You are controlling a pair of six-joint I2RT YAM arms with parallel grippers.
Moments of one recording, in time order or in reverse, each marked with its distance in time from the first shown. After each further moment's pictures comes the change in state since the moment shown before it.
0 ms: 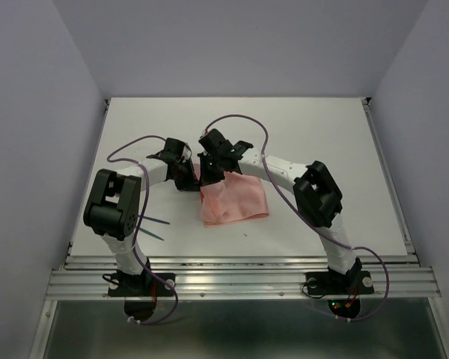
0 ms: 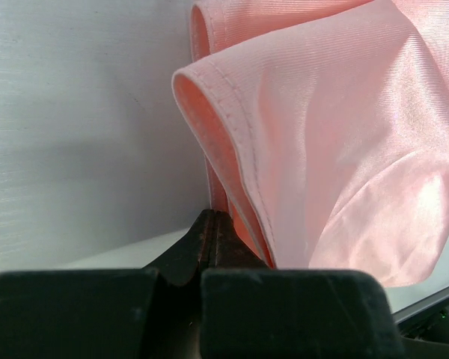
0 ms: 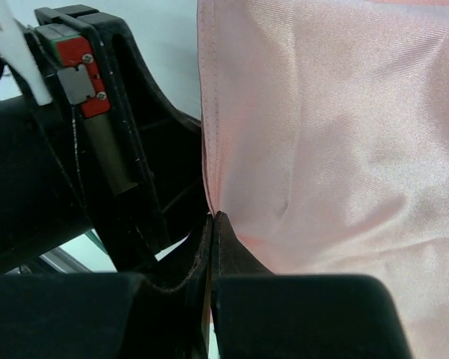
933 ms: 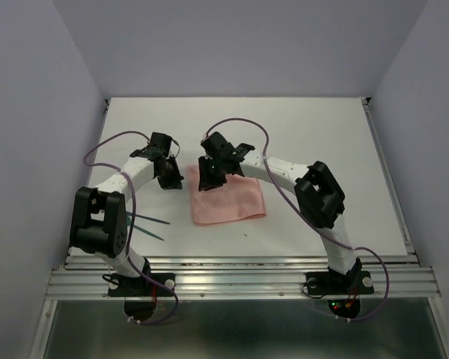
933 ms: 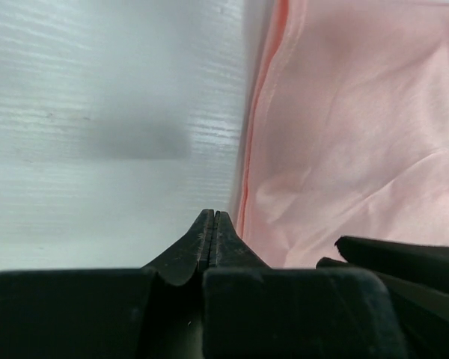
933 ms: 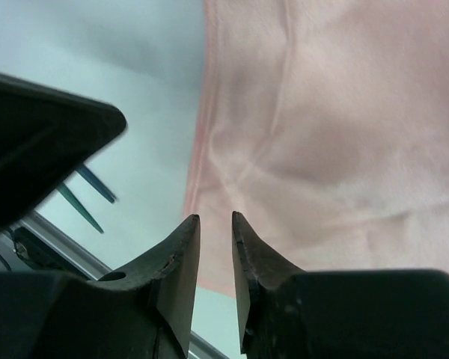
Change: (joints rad) left arm 0.066 -0.173 0.030 -0.256 -0.182 0.001; right arm 0.000 0.003 -0.029 0.003 -0.051 -0.008
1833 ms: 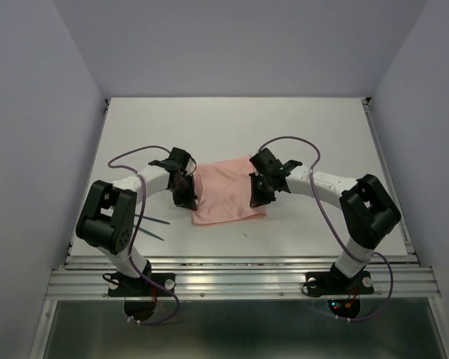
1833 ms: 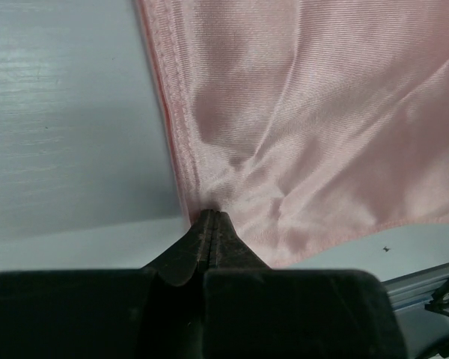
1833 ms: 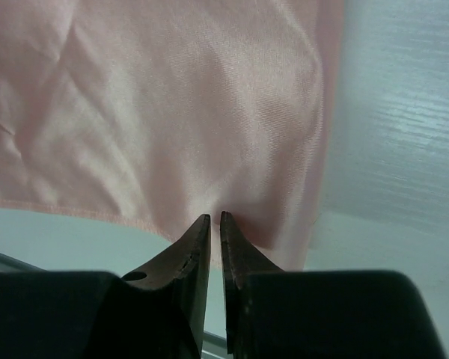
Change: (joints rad) left arm -0.150 0.041 -0.101 0.016 0.124 0.034; right arm -0.169 -0.455 -0.678 0.050 0.117 -0.007
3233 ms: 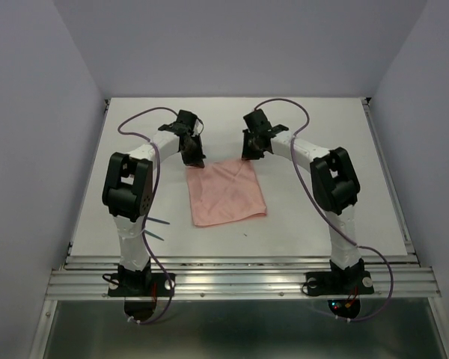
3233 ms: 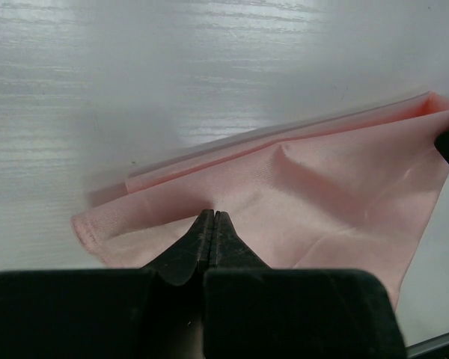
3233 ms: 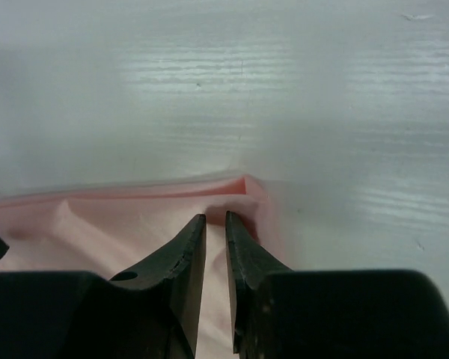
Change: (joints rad) left arm 0.053 0.362 0.557 -0.024 -0.056 0.026; right arm -0.146 0.422 0.589 0.022 0.145 -0.083
